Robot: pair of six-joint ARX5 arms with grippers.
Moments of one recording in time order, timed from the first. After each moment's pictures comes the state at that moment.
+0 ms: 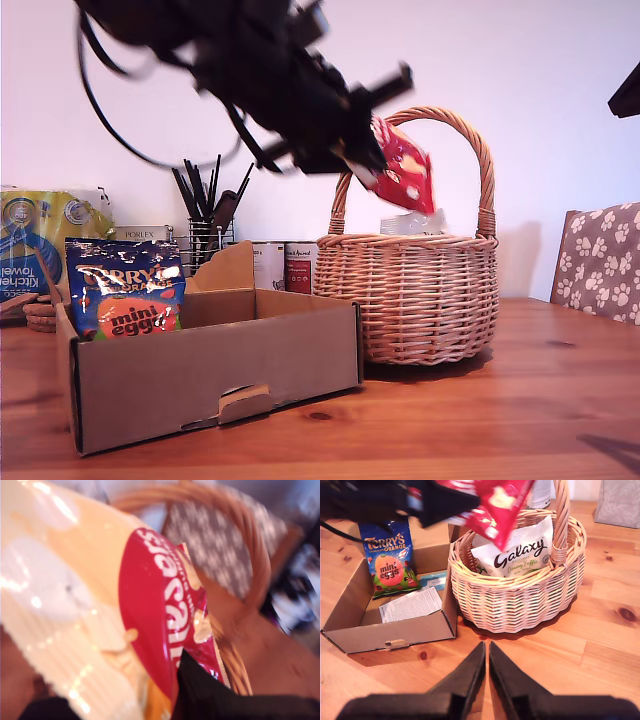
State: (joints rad) left arm -0.73 1.86 1.18 0.41 0.00 -0.27; right arm 0.28 0.52 0.50 -0.41 -0.28 0.00
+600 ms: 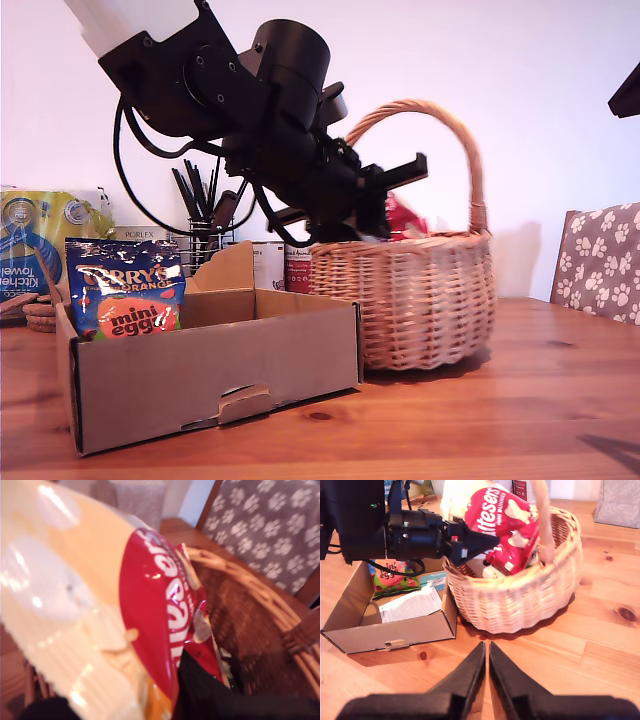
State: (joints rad) left arm -0.73 1.98 1.20 0.45 0.04 -0.31; right arm 0.28 0.52 0.50 -0.41 -0.28 0.00
